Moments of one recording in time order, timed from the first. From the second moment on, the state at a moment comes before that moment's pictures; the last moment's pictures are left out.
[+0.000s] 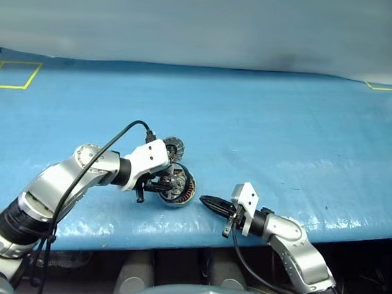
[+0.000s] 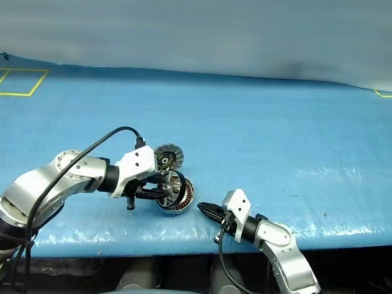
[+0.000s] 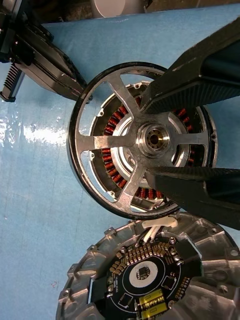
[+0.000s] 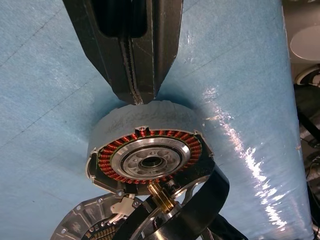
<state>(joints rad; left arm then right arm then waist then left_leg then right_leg) -0.43 0.84 -0.34 -0.55 -0.39 0.98 -0.86 0.11 -0.41 0.23 -0.19 0.28 0.14 0.84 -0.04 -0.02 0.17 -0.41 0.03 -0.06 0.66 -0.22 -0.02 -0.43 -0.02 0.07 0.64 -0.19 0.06</state>
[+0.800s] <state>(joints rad) -0.50 0.87 -0.43 -0.51 -0.32 0.97 -0.94 0.13 -0.39 0.25 -0.19 0.26 0.14 0.80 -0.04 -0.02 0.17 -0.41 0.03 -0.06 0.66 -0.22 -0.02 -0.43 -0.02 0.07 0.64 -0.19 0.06</state>
